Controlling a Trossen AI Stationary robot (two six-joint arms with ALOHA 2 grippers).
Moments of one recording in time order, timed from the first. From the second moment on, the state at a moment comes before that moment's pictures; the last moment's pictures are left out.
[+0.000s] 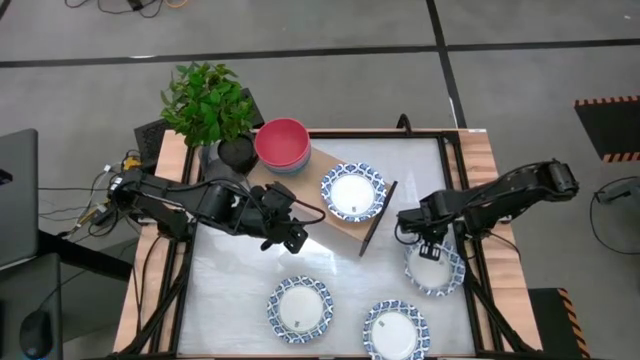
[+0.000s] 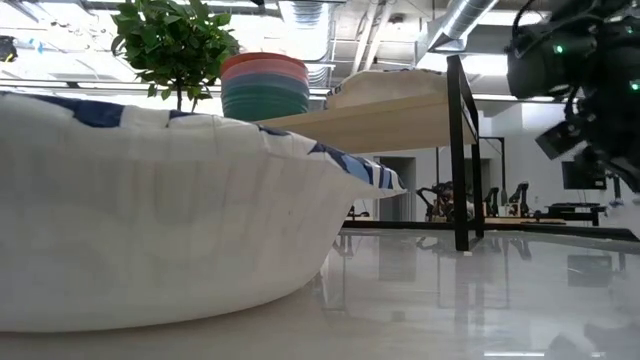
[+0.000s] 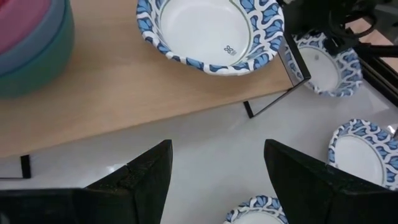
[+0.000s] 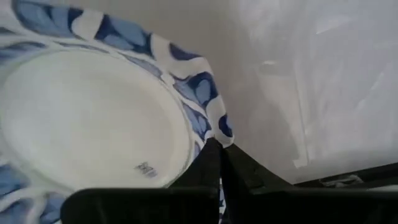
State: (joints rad) left arm -0.29 1.58 1.71 -1.07 -0.49 -0.96; right arm 0.11 1.23 0.65 -1.13 -0.08 0.45
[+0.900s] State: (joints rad) left arm -0.29 1.58 1.71 -0.83 -0.57 0.38; right arm 0.11 1.23 1.36 -1.57 -0.14 0.44
